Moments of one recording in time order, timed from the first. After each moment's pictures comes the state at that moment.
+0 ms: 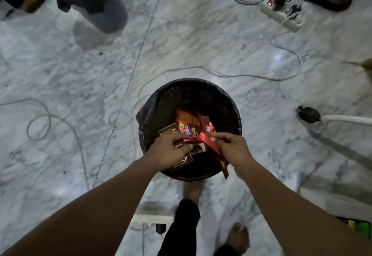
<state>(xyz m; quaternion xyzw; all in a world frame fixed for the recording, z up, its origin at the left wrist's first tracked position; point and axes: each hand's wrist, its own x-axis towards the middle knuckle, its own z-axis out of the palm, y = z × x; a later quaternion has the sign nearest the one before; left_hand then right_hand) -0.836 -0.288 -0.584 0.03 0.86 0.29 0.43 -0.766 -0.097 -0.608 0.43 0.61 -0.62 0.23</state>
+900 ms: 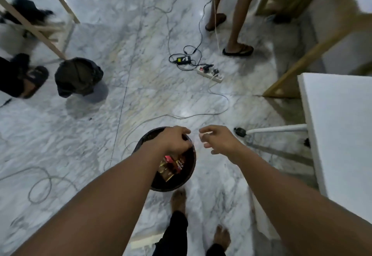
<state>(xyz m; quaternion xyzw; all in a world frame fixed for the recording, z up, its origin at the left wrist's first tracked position) -0.870 -0.169 -0.273 0.24 0.85 0.14 0.45 -0.764 -0.020 -0.271 0.40 0.68 -0.59 0.19</state>
